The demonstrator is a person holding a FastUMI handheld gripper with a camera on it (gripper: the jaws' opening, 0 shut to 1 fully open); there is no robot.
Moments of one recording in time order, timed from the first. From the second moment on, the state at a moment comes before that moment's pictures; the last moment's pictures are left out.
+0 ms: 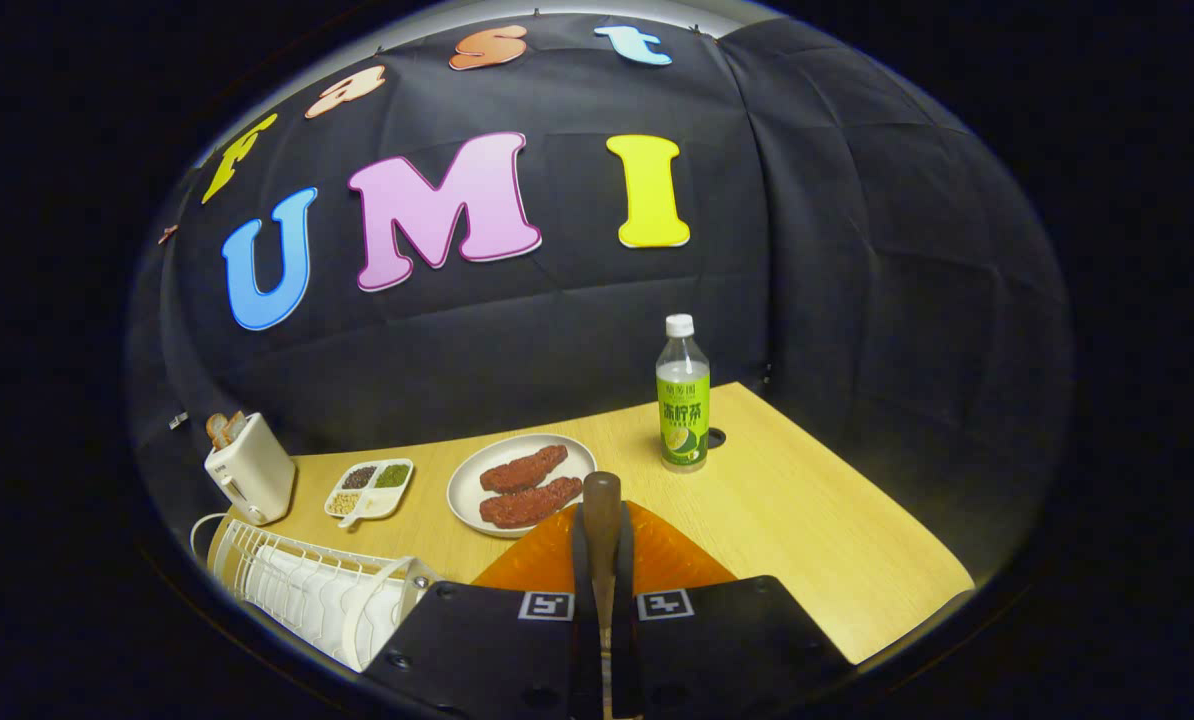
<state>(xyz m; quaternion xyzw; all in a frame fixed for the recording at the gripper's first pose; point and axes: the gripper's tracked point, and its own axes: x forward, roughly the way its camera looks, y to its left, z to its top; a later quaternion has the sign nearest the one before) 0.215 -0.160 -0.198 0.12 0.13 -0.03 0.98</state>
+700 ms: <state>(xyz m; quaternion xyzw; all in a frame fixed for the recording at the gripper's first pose) 0.062 -0.115 -0.089 0.16 0.14 -0.01 0.98</state>
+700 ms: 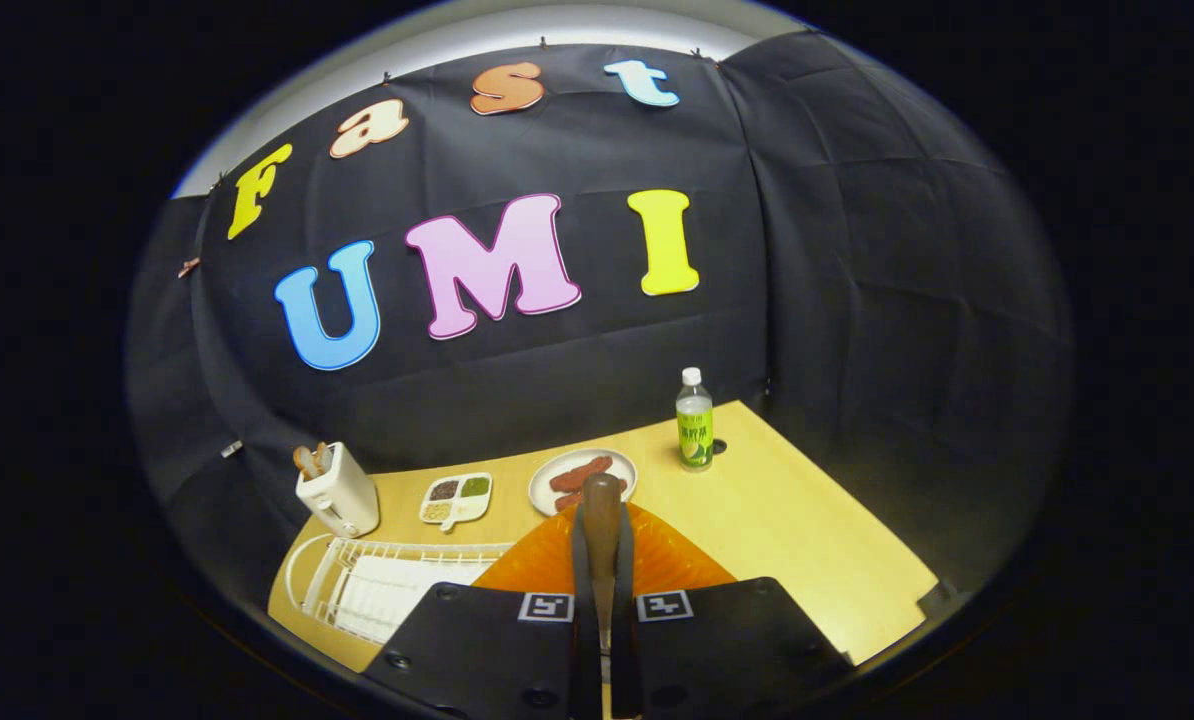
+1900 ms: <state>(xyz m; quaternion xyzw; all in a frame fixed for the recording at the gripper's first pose) -0.031 0.053 -0.298 0.21 0.34 0.03 0.91</state>
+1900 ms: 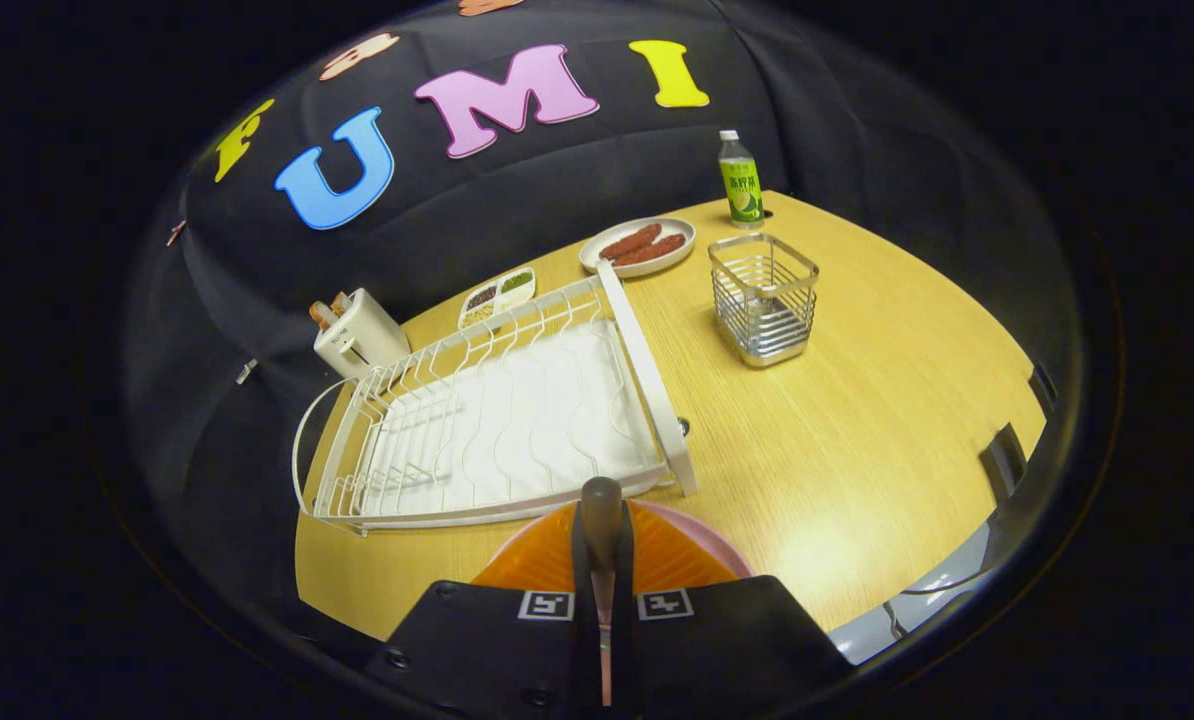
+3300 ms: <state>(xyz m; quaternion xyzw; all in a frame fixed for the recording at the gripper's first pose) -0.031 0.036 -0.106 0.06 0.11 0.08 0.99</state>
